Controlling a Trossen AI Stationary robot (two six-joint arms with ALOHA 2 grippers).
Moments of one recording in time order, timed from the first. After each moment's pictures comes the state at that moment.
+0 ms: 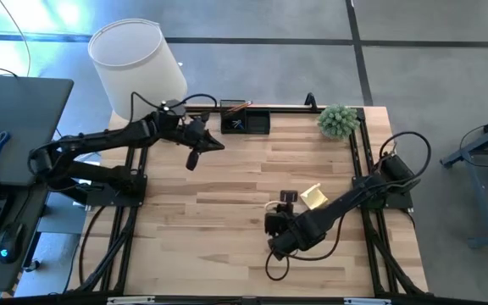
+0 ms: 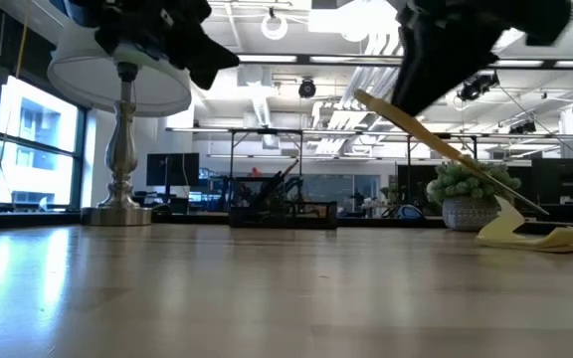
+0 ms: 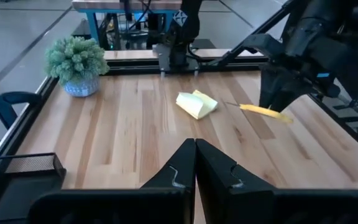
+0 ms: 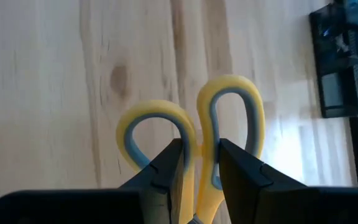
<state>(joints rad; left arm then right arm) 0.60 1.16 0.78 -0.02 0.59 0.20 0.54 1.86 1.43 -0.99 0.64 0.47</state>
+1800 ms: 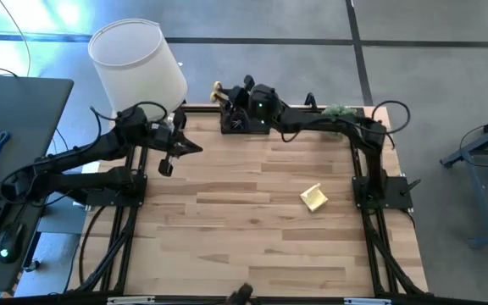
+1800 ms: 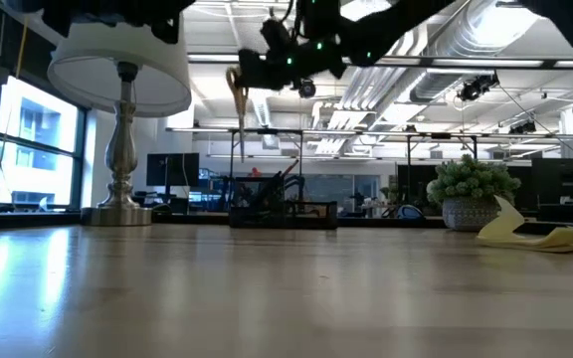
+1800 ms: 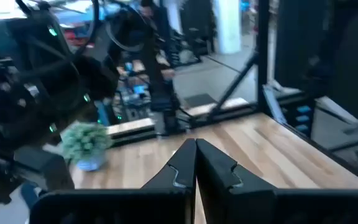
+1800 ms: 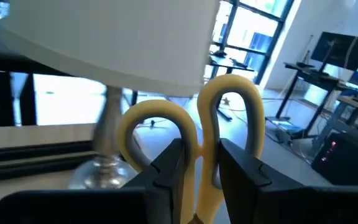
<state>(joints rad) 0.61 0.78 0.63 0.08 0.66 0.21 -0.36 1.98 1.55 0.40 0.15 -0.24</state>
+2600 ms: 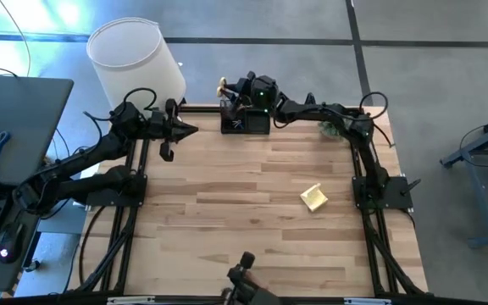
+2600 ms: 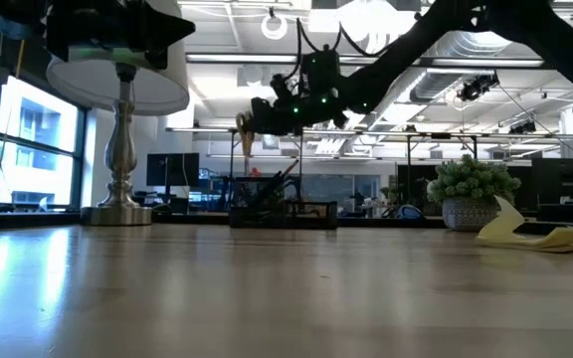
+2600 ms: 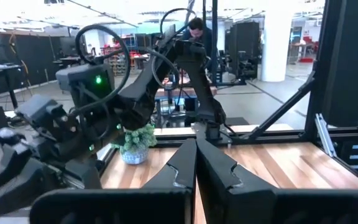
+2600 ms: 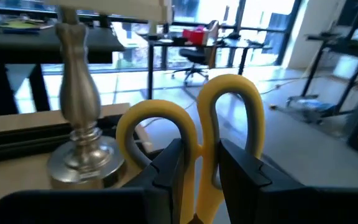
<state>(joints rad) 0.87 0.78 0.50 0.35 0.73 0.01 -0.54 2.15 1.55 0.53 -0.09 -0.13</state>
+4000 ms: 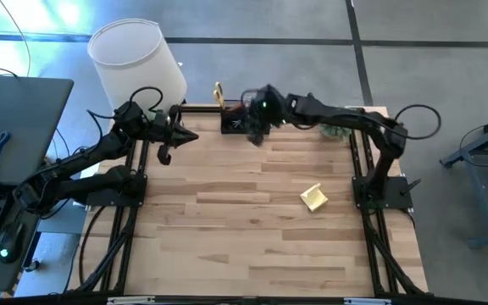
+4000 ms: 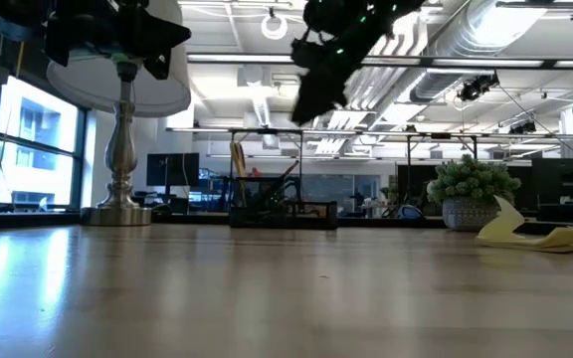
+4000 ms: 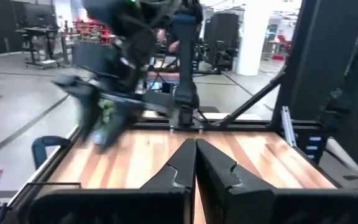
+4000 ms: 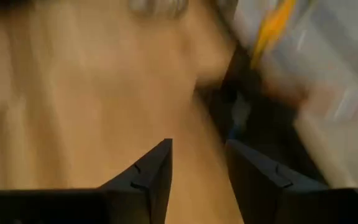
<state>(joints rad) 0.87 0.79 0.49 0.28 0.84 -0.04 -0.39 1.79 1.55 -0.53 0.00 -0.06</state>
